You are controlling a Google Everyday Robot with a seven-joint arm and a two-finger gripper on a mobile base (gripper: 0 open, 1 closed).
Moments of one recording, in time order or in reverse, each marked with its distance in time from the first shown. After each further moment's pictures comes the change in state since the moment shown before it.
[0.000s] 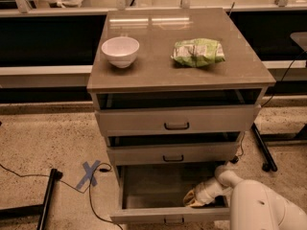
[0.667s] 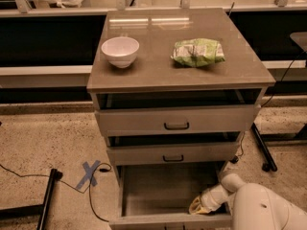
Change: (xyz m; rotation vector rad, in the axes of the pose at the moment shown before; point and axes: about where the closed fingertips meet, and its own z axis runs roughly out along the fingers) arm 0.023 0.032 -0.006 -0.035 0.014 0.115
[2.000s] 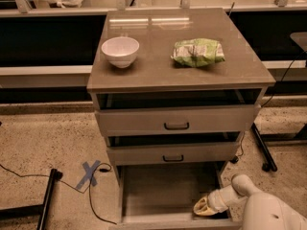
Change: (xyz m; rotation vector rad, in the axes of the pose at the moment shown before) arm 0.000 0.014 -0.027 0.035 -0.122 0.025
